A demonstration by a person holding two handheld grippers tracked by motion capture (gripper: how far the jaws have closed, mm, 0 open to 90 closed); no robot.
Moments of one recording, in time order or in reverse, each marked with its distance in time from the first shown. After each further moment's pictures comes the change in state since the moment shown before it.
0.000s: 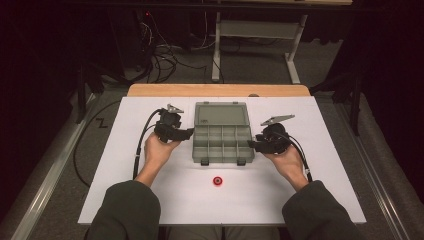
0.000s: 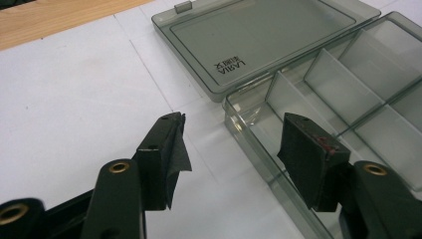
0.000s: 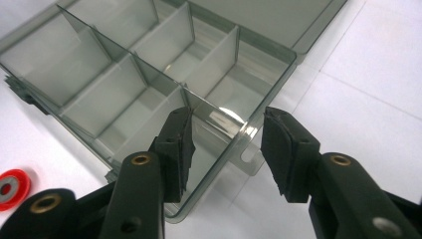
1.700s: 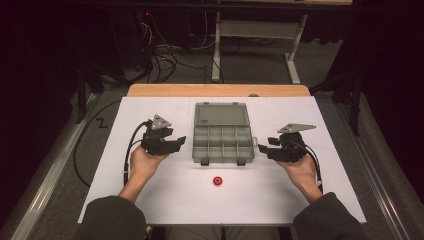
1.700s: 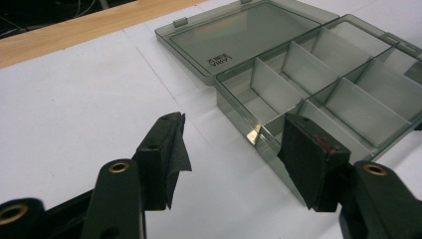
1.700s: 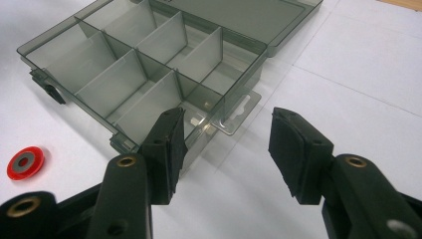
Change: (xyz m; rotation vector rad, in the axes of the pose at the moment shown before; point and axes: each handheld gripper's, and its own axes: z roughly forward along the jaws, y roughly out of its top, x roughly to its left) left arm -0.004 -0.037 -0.040 -0.114 -0.024 0.042; right arm -0.011 -0.033 -0.031 -0.108 0.001 0.020
